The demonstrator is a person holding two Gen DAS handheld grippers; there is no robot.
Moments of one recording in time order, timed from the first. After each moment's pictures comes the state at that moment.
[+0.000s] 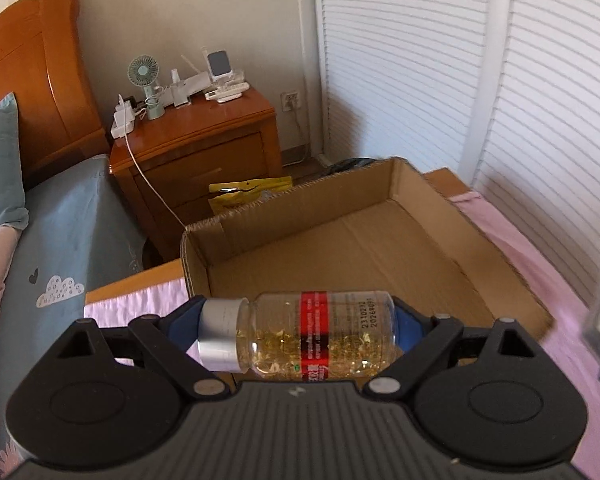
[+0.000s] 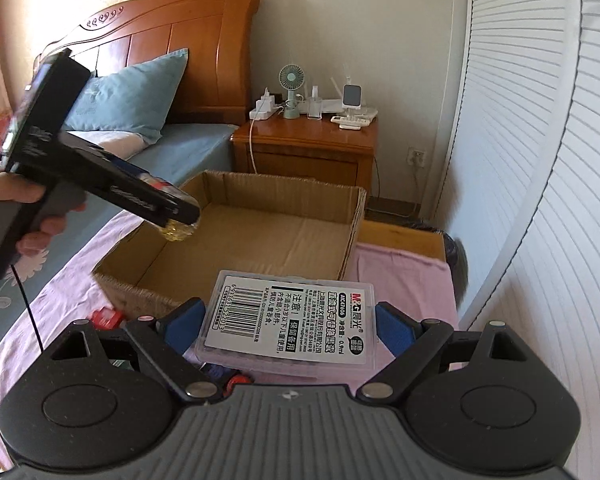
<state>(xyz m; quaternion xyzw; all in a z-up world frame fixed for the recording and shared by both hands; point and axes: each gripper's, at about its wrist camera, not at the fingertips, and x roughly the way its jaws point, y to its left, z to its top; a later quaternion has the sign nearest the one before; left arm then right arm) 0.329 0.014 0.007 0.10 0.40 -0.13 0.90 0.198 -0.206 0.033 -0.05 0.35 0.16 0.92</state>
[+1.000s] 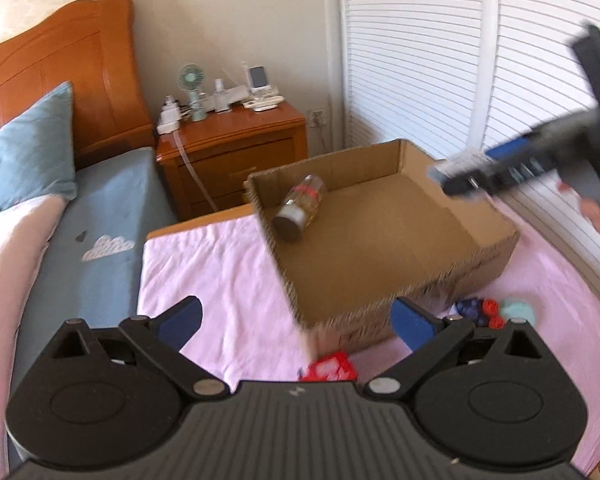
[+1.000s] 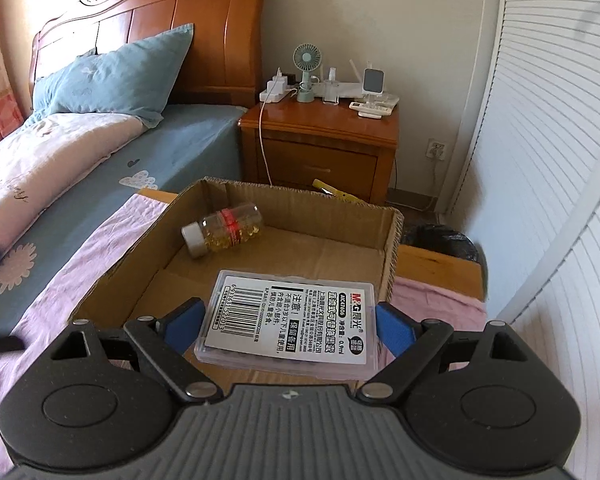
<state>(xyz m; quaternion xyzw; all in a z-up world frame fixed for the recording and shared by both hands) 0.187 0.081 0.017 0.08 0.36 -0.09 0.93 0.290 -0.155 0.022 -0.07 0.38 0.18 0.90</state>
